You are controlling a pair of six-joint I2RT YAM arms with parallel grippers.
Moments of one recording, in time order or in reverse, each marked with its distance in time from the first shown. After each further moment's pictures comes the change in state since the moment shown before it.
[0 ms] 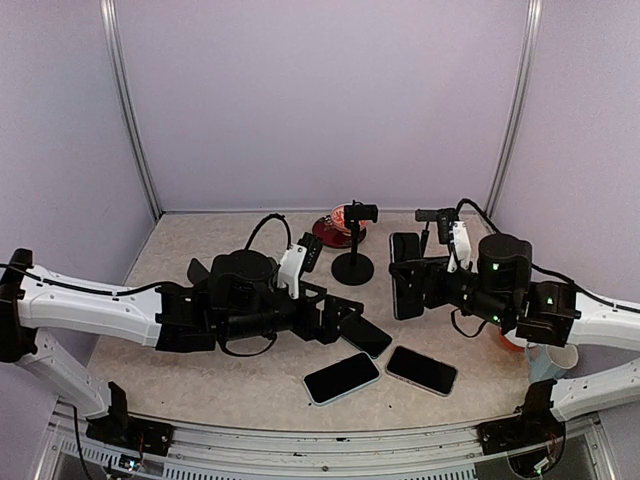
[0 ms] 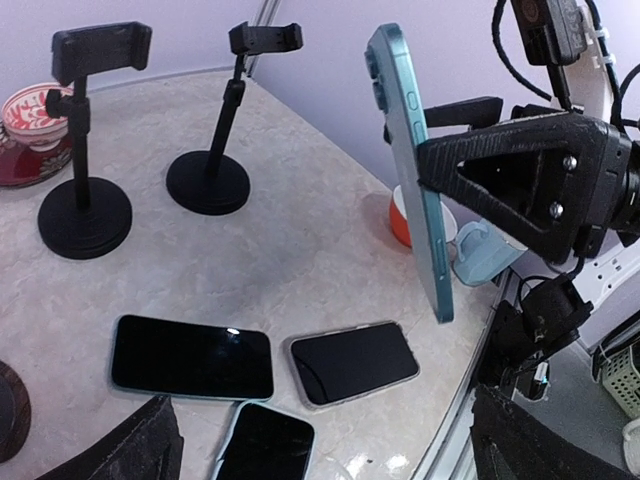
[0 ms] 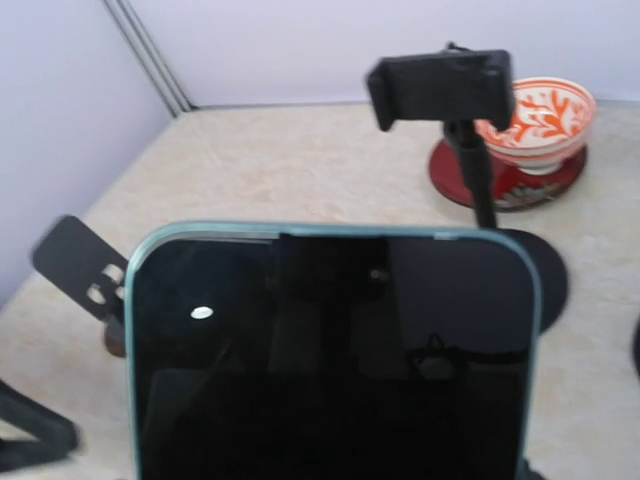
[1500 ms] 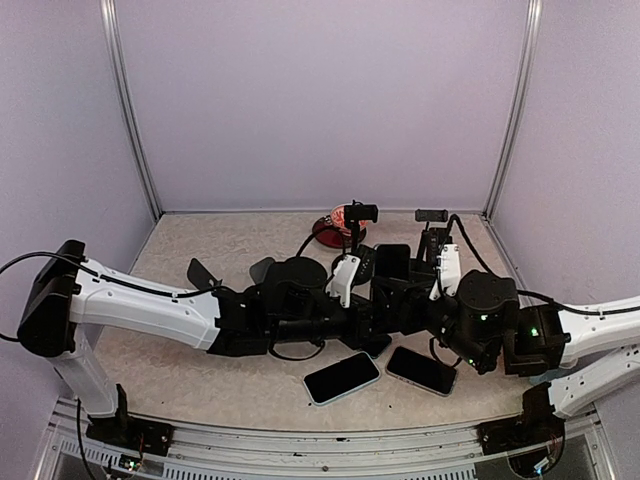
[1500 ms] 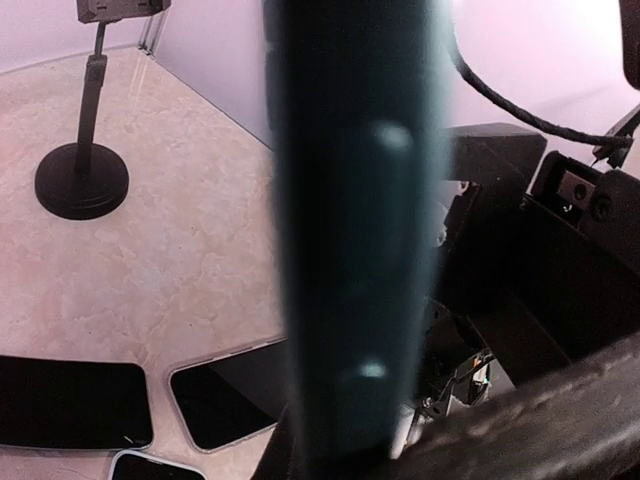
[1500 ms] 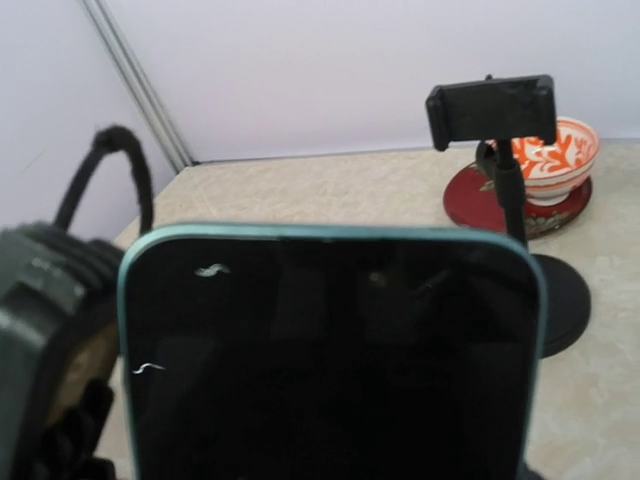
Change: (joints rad) left arm -0.040 0.287 0.205 0.124 0.163 -0.060; right arm 0.359 0.096 0.002 0.143 0.453 0.070
